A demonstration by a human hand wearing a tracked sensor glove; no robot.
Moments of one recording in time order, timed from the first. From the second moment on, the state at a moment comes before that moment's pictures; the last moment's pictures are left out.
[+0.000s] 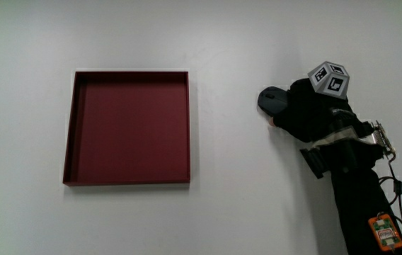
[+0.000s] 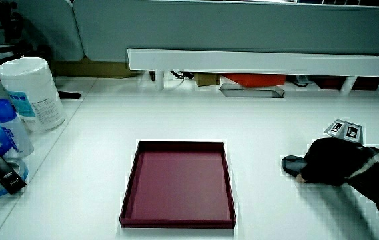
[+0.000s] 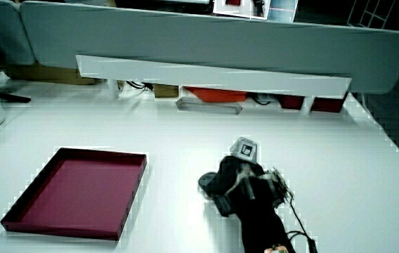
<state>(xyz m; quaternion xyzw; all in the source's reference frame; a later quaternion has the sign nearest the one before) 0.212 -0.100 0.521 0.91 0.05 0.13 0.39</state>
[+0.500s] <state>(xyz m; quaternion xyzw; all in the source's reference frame) 0.212 -0.100 0.510 0.93 0.02 0.13 0.35</state>
